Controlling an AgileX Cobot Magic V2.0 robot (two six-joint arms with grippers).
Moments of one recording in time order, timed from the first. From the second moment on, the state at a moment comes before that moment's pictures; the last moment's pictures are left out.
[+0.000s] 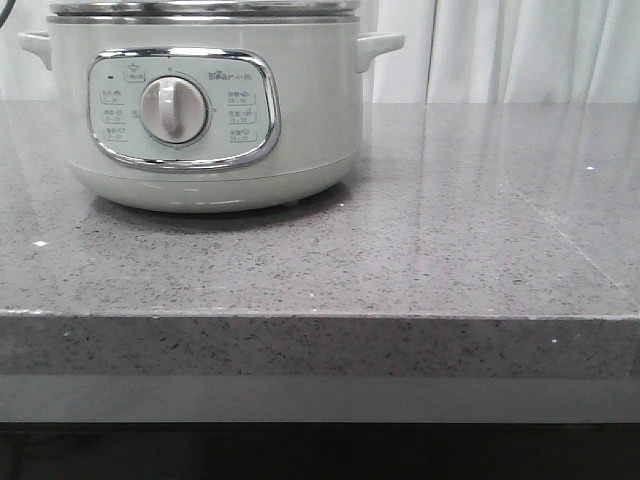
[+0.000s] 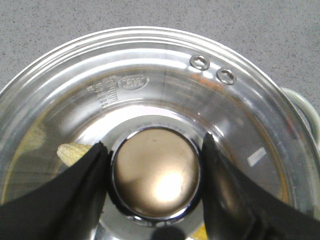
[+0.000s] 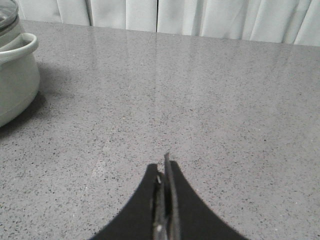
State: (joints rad) left arm -0.44 1.78 -1.92 -0.11 1.01 0.09; right arm 0.02 0.41 -0.45 0.10 0.37 -0.10
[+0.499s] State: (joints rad) left arm -0.44 1.78 -1.92 -0.11 1.04 0.10; right arm 0.02 0.41 -0.45 0.10 0.37 -0.10
